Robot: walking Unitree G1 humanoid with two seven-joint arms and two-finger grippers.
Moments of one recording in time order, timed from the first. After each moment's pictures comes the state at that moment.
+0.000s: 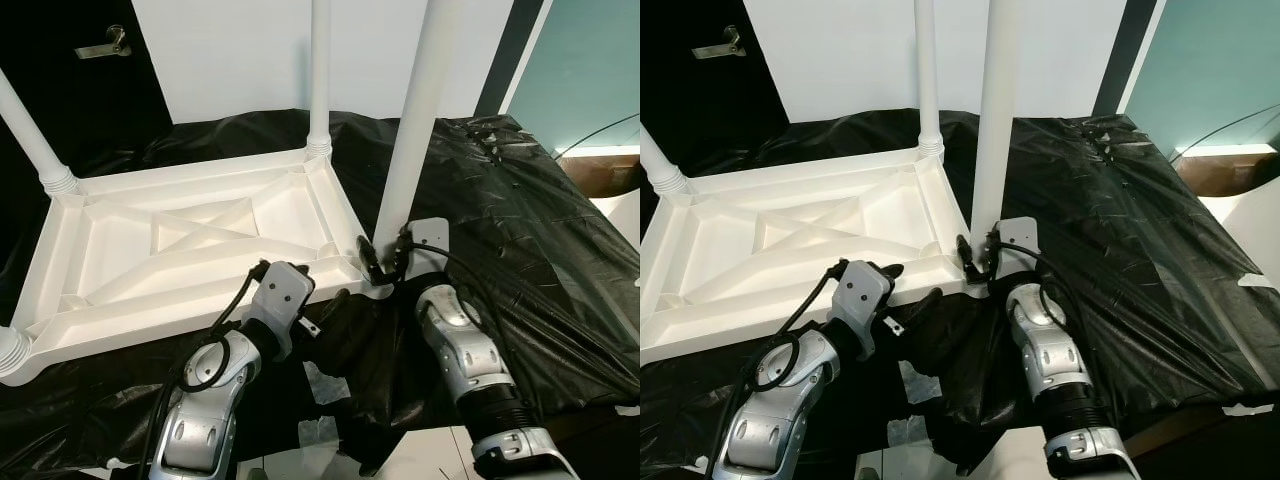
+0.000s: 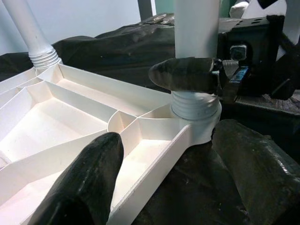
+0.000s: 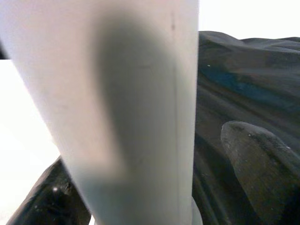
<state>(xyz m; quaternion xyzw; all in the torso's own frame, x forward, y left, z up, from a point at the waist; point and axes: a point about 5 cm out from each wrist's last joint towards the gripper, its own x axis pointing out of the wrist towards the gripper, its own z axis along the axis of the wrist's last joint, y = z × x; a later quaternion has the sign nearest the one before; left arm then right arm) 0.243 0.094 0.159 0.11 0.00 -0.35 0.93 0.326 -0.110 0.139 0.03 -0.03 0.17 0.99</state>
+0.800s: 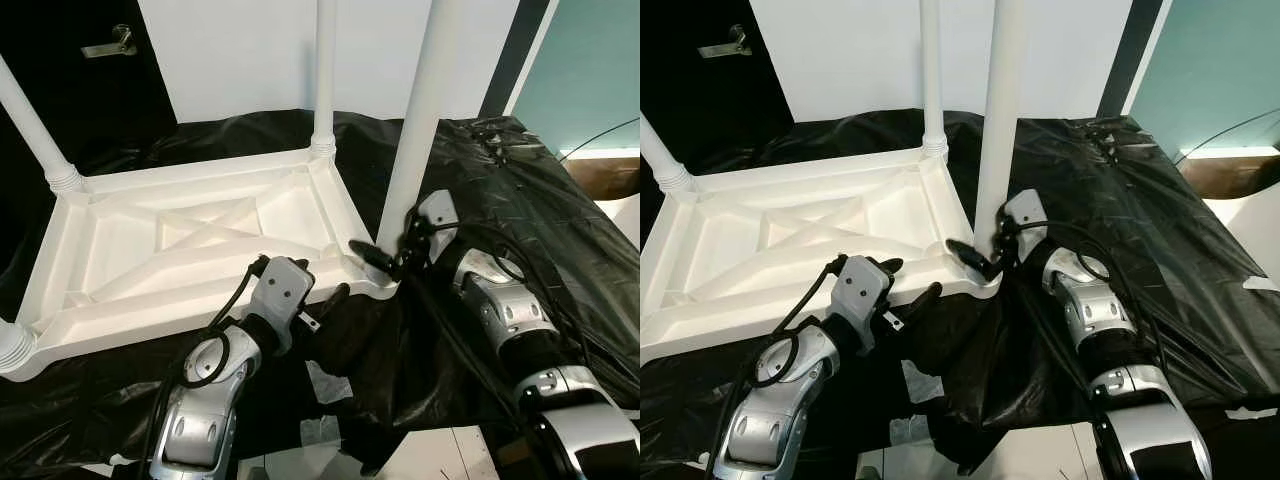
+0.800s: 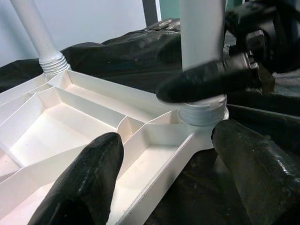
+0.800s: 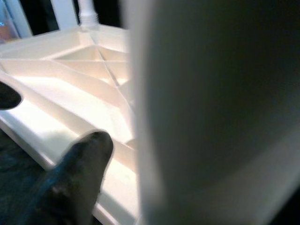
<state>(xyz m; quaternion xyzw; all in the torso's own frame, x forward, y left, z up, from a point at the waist) 0.245 0.094 0.163 0.11 -0.01 -0.35 0.93 0.349 -0.127 0.153 -0.08 -0.02 0.43 0.90</state>
